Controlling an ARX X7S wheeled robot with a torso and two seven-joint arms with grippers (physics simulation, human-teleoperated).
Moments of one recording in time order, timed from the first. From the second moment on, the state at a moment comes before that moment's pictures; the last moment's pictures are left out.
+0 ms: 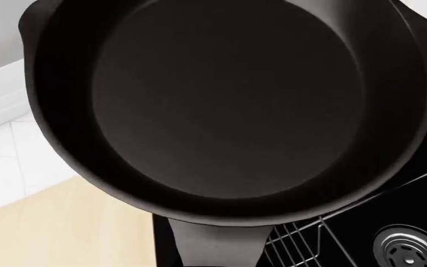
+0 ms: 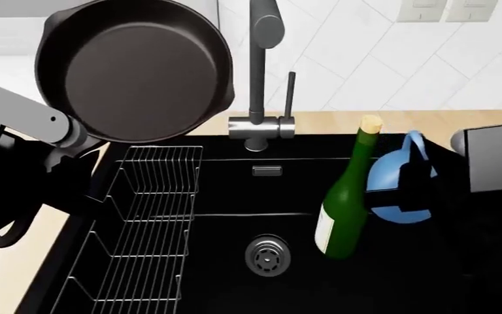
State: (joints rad) left arm -1.18 -1.17 0.54 0.53 -1.79 -1.08 -0.72; right arm 0.68 0.95 -0.31 -0.71 1.35 0.85 0.97
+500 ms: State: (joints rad) left arm -1.18 -1.16 0.55 0.53 -1.78 -1.08 -0.71; right arm 0.55 0.94 -0.33 -0.64 1.27 0.81 0.93
